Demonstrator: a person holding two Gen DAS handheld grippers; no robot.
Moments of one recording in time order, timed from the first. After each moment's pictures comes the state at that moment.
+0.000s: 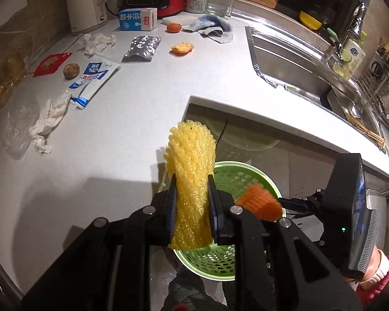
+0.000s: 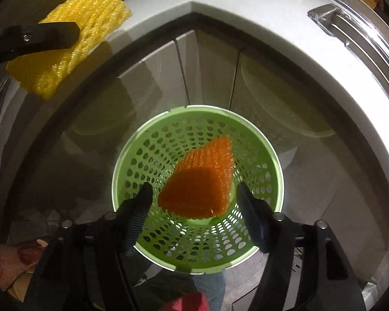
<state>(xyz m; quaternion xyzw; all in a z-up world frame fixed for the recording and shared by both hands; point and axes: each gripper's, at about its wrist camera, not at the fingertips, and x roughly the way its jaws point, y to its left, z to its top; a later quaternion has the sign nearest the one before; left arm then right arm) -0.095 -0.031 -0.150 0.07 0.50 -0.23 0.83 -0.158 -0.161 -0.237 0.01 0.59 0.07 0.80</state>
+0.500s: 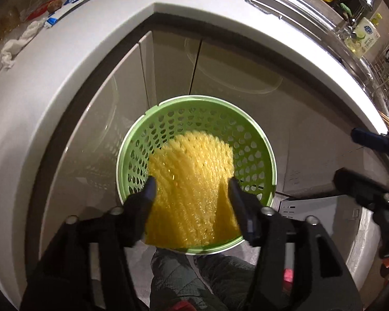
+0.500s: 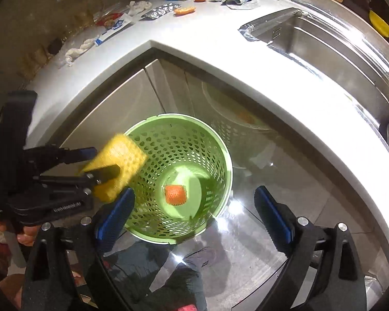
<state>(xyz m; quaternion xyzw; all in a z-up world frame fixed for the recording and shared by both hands) -0.161 -0.083 -0.235 0.05 0.58 -0.18 0.79 -0.214 -0.248 -0.177 0.03 0.54 0.07 0.84</state>
